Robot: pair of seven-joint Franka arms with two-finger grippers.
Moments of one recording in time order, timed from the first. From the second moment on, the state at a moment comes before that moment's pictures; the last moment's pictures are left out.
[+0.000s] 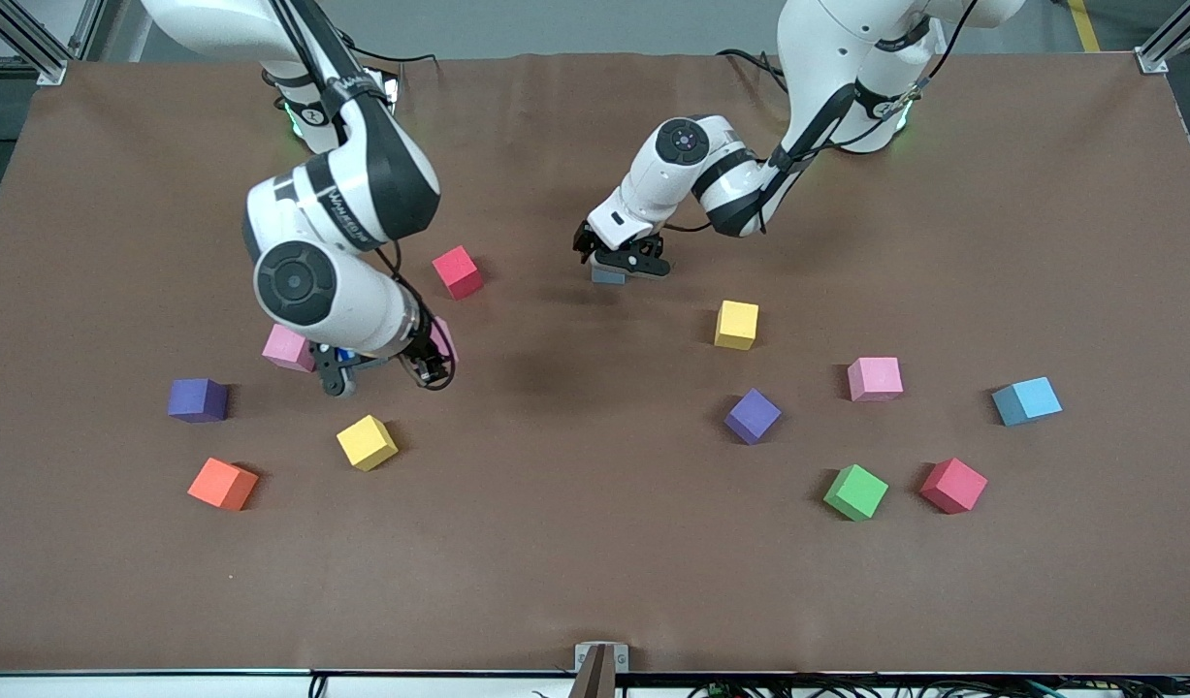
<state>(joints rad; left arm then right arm) -0.43 0.50 -0.51 -2.21 0.16 2.90 -0.92 0.50 0.40 -0.04 -1.60 0.18 1.86 1.66</state>
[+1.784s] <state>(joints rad) -0.03 0.46 -0.51 -2.11 0.16 2.46 -0.44 0.66 0.34 0.21 -2.18 0.22 2.57 2.35</state>
